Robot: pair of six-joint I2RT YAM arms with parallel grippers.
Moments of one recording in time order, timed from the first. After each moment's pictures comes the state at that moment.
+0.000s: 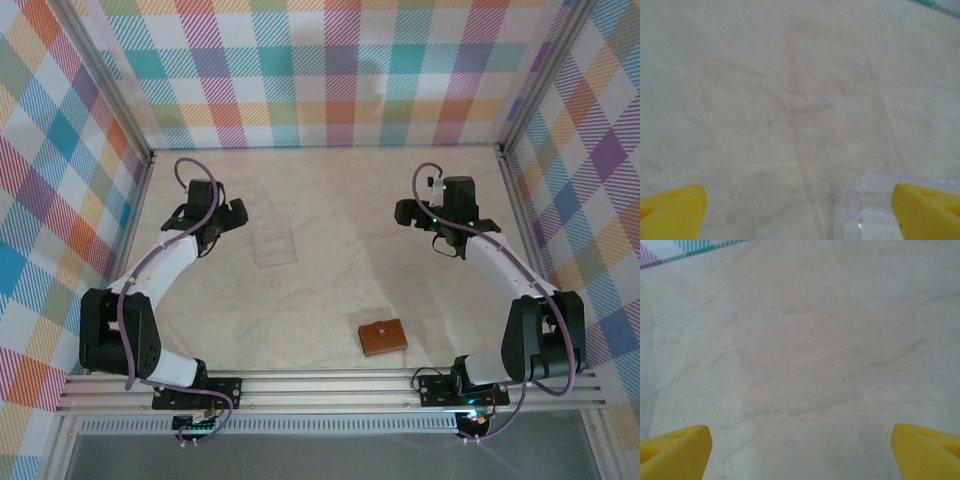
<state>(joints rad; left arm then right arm) -0.16 1.47 1.04 -0.41 -0.16 -0.46 0.17 1.40 0.96 -0.28 -0.19 0.26</state>
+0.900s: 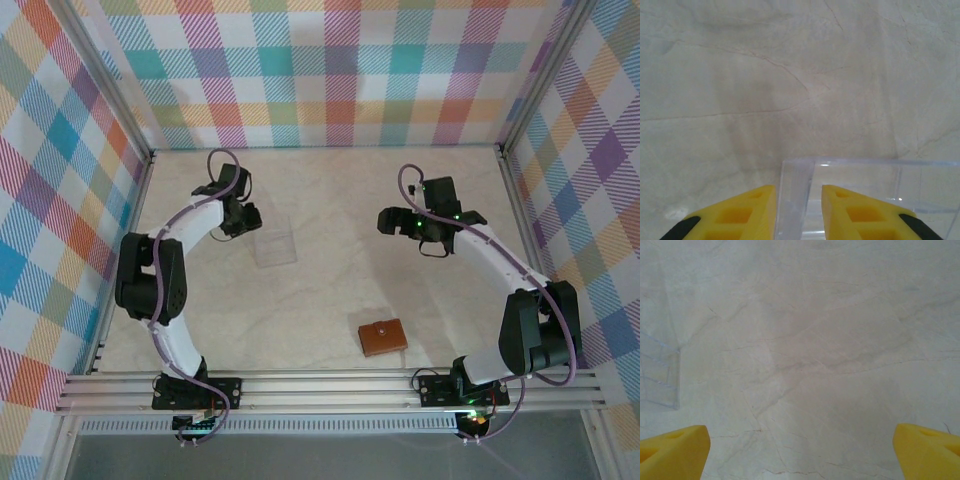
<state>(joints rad) -0.21 1.84 1.35 -0.66 0.02 -0.54 0.26 1.45 1.04 -0.47 -0.21 0.34</state>
